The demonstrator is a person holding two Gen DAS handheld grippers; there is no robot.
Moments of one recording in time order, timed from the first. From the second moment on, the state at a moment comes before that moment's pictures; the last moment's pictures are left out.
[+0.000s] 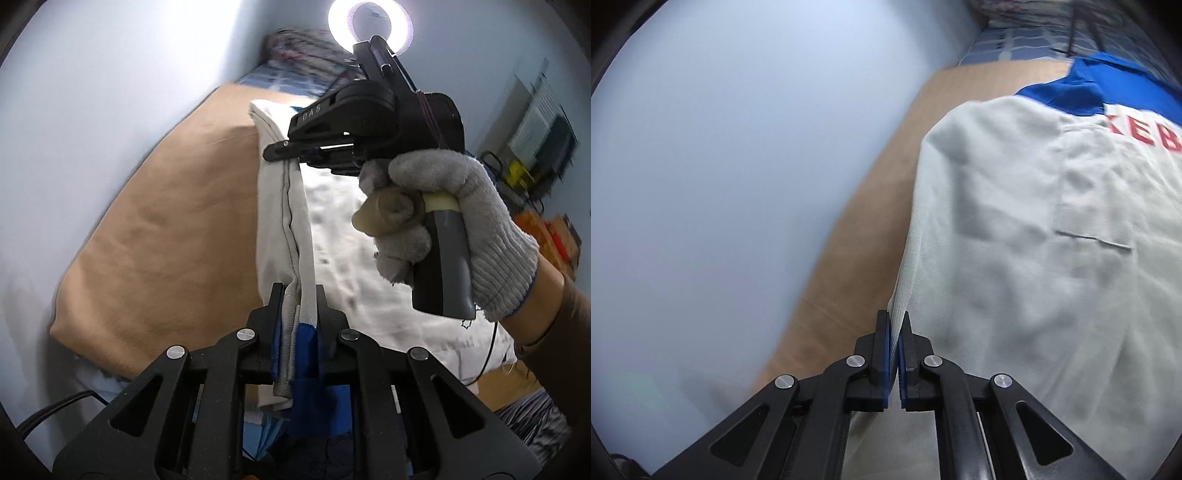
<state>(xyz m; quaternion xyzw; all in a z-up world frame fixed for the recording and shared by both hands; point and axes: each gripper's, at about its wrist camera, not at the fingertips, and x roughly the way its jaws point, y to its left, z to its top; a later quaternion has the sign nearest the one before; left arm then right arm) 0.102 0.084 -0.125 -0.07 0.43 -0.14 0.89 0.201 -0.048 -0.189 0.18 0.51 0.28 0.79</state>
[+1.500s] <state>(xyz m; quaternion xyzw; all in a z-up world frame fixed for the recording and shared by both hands) 0.115 0.031 -0.130 -0.09 0.46 -0.23 0.85 0.184 -0.247 -0.133 0.13 0.42 0.18 0.88</state>
